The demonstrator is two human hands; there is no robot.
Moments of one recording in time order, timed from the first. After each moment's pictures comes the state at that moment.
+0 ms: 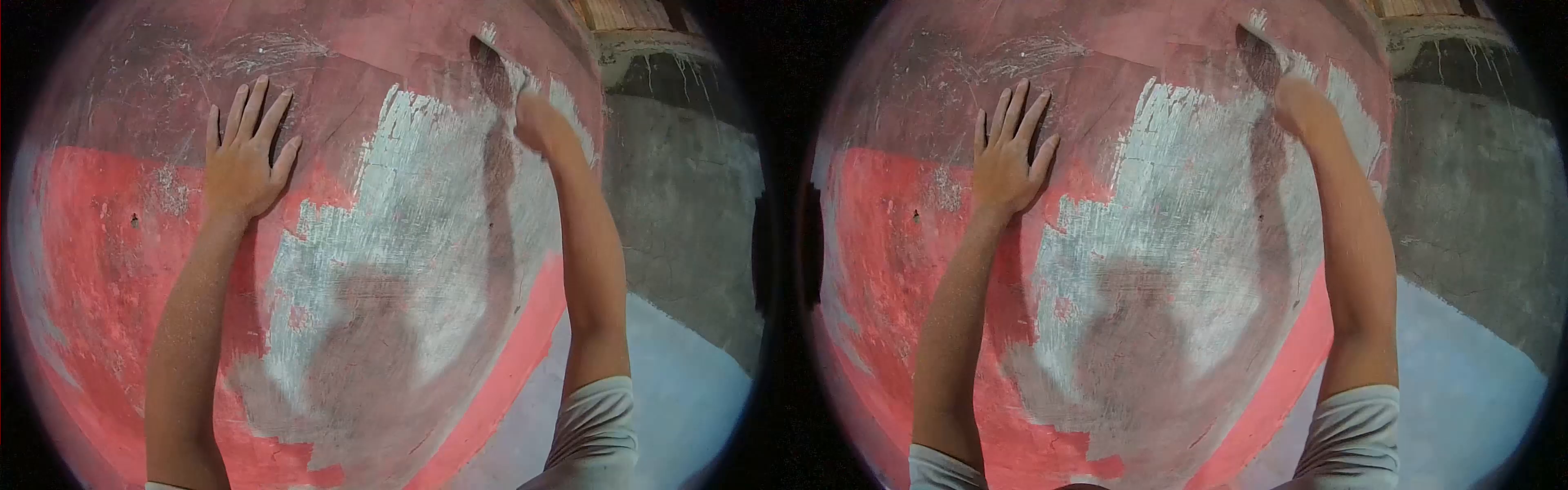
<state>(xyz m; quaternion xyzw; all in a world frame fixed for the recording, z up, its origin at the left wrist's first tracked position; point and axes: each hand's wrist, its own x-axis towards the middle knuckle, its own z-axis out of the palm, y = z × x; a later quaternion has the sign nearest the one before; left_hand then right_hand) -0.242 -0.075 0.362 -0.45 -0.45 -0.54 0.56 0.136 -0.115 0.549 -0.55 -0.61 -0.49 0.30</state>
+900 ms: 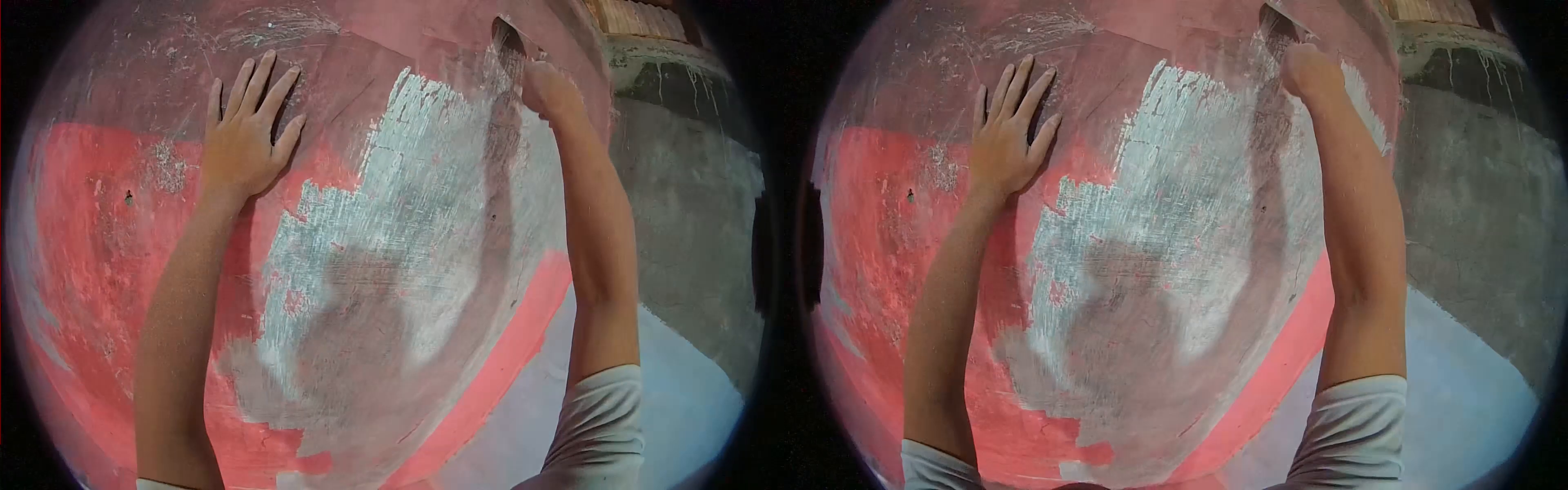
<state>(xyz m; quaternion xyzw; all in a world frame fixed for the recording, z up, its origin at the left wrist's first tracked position) -0.244 -0.073 0.359 -0.46 -0.43 -0.55 0.55 0.117 -0.115 0.584 -0.58 -0.55 -0.53 0.27</state>
